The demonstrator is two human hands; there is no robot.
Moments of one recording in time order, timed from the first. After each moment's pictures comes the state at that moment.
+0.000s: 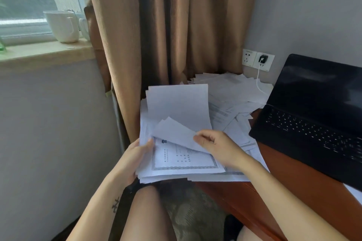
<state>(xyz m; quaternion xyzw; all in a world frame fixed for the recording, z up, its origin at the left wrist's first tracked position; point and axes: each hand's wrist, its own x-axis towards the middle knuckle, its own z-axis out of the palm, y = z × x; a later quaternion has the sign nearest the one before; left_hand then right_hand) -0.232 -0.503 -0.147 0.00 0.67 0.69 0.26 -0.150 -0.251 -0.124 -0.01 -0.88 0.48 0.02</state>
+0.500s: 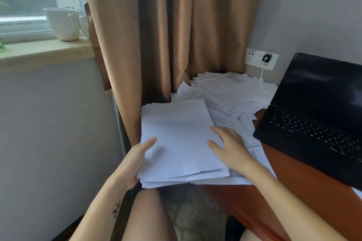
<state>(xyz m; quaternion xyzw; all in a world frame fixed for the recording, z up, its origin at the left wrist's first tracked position) -0.232 -0.504 -0.147 -0.01 0.64 0.71 0.31 -0.158 -0.220 -0.159 -0.12 -0.96 0.25 0.08</state>
